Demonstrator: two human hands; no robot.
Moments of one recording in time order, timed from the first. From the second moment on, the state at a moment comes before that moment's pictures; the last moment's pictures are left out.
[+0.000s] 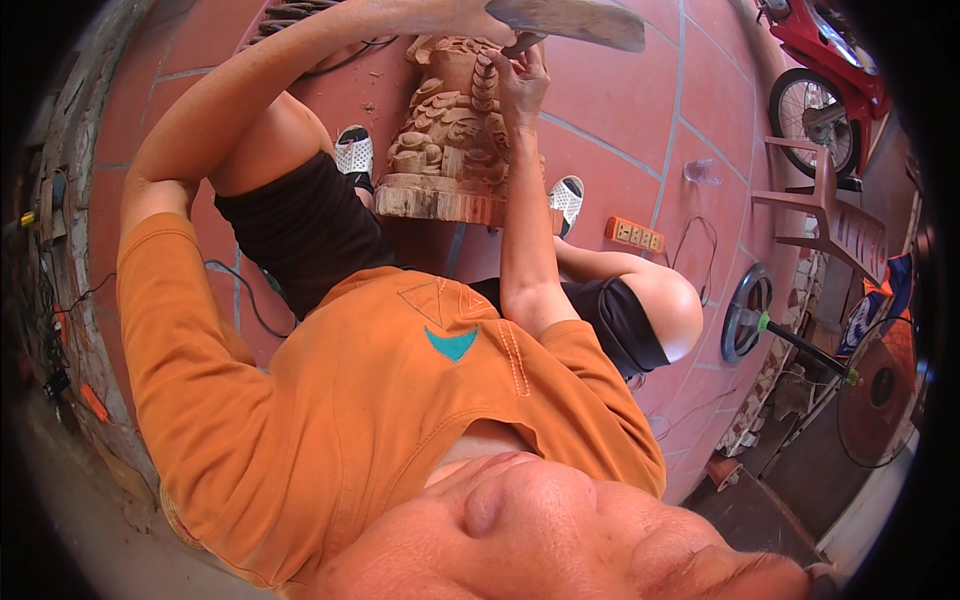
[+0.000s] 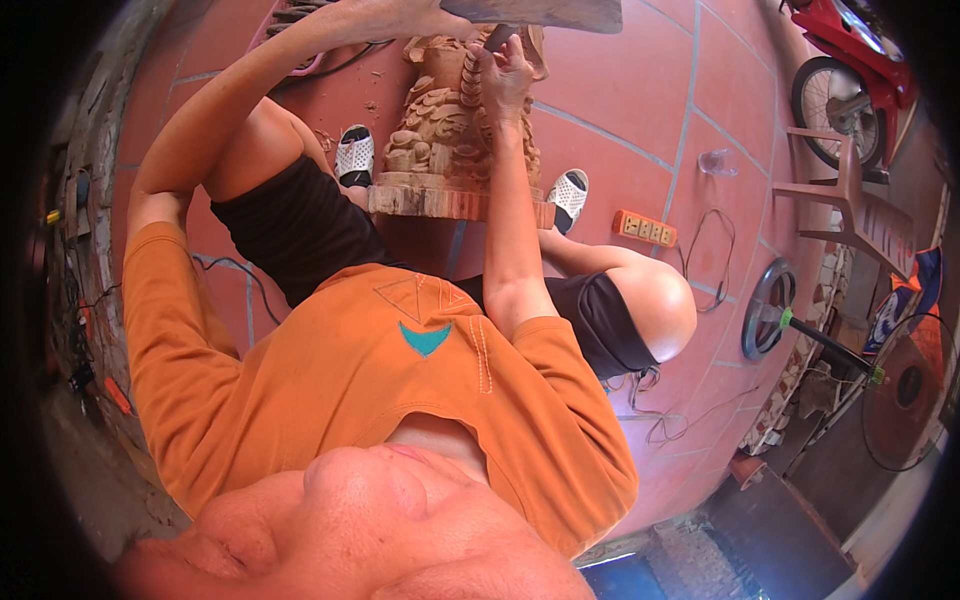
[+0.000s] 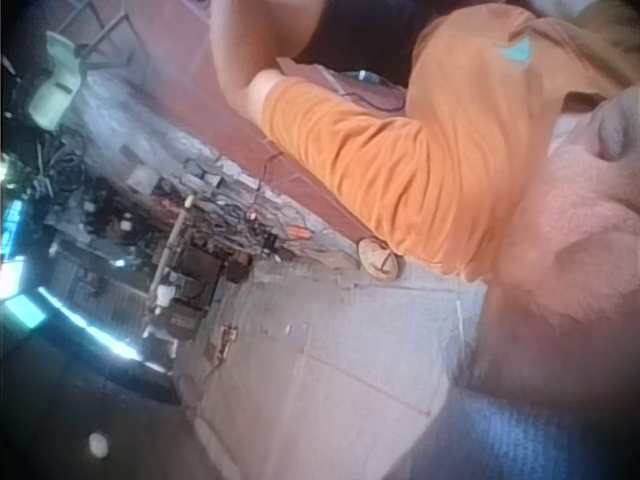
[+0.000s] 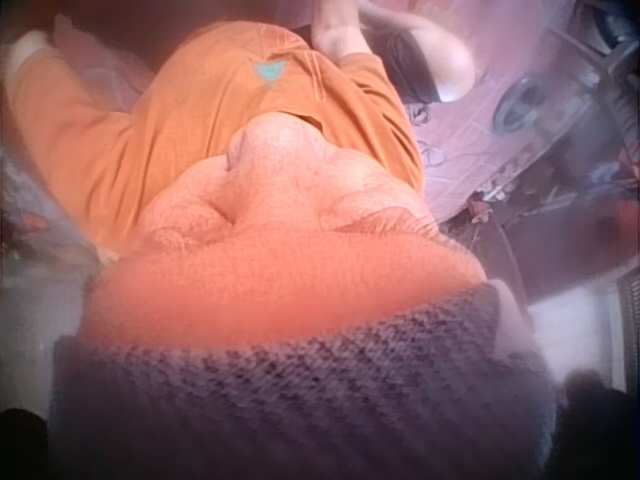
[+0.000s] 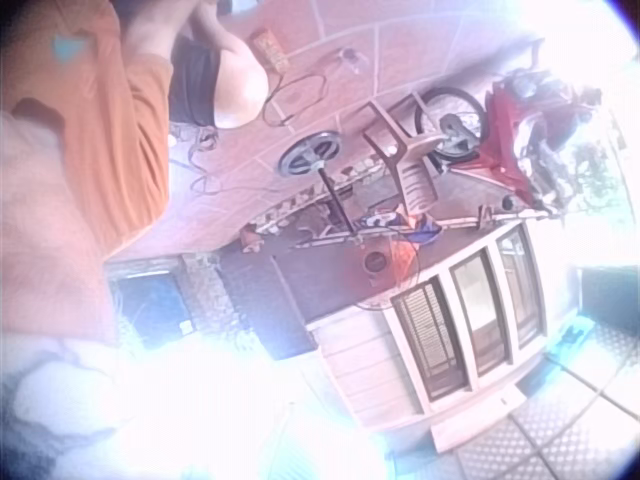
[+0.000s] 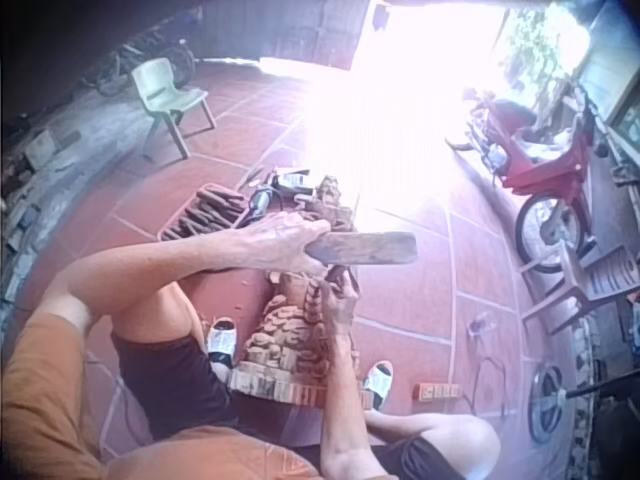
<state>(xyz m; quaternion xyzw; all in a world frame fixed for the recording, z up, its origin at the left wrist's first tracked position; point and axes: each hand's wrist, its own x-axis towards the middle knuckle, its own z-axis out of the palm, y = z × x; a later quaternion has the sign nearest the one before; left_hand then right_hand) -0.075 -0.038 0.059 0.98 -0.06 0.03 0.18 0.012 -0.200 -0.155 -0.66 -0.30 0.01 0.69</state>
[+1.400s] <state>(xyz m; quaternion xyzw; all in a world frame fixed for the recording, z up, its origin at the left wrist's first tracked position) -0.095 -0.019 0.055 0.97 -0.06 0.06 0.21 0.006 -0.195 -0.150 -0.68 -0.28 -0.01 0.68</state>
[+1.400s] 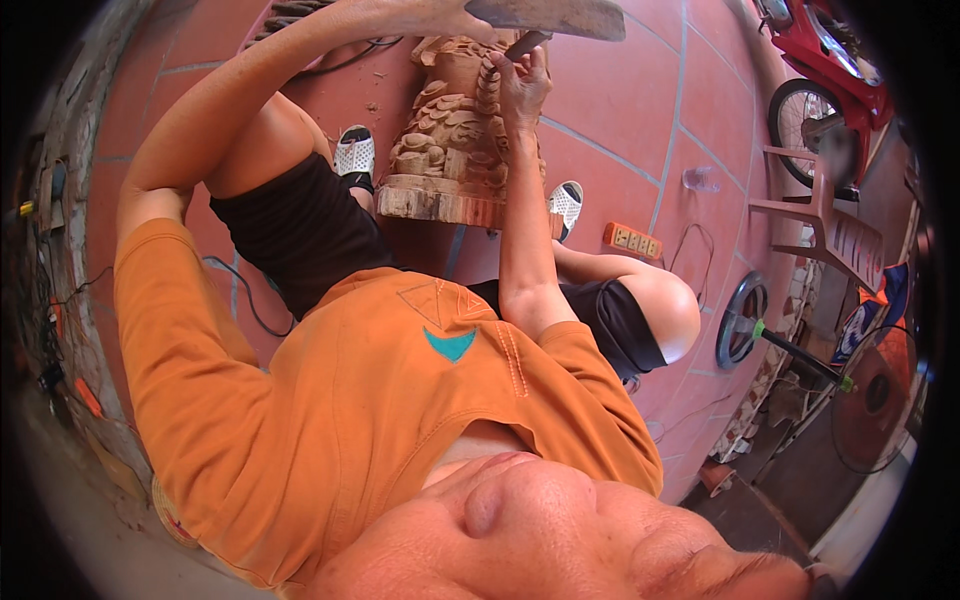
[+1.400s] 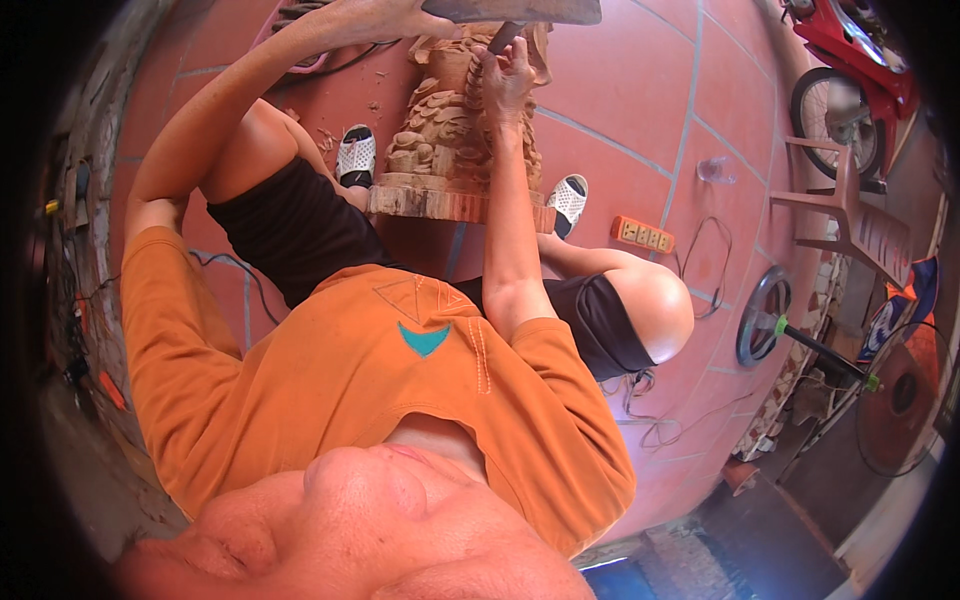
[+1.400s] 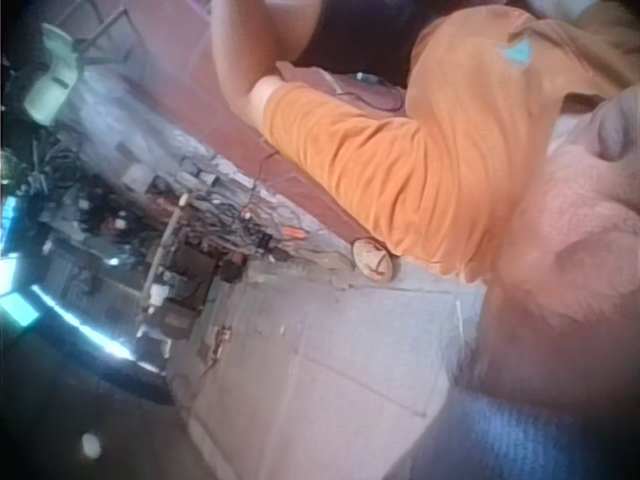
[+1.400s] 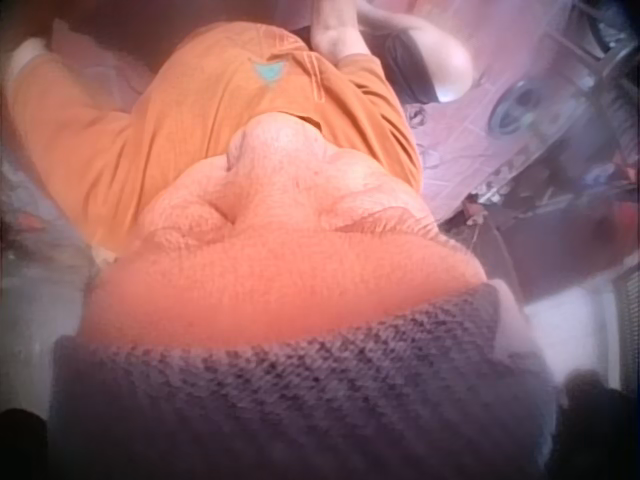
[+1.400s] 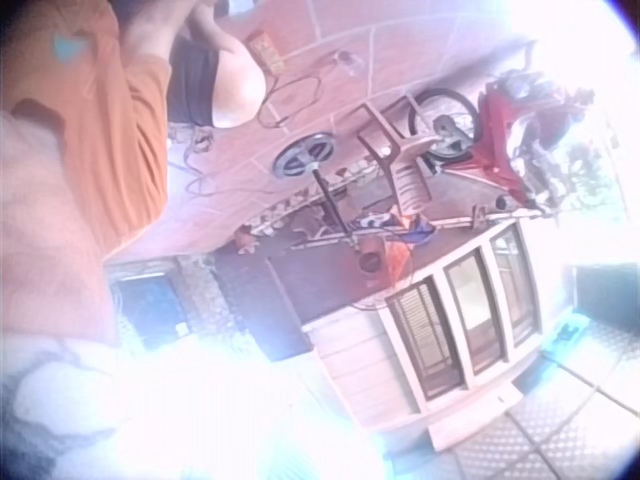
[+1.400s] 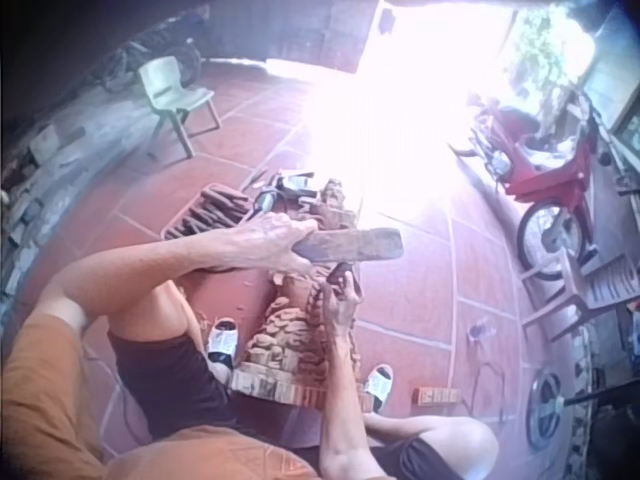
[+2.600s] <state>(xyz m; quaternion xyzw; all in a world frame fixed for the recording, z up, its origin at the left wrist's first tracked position) -0.175 -0.083 0.043 0.81 0.16 0.12 0.55 0.005 -0.194 -0.132 -0.76 -0.32 -0.08 0.56</state>
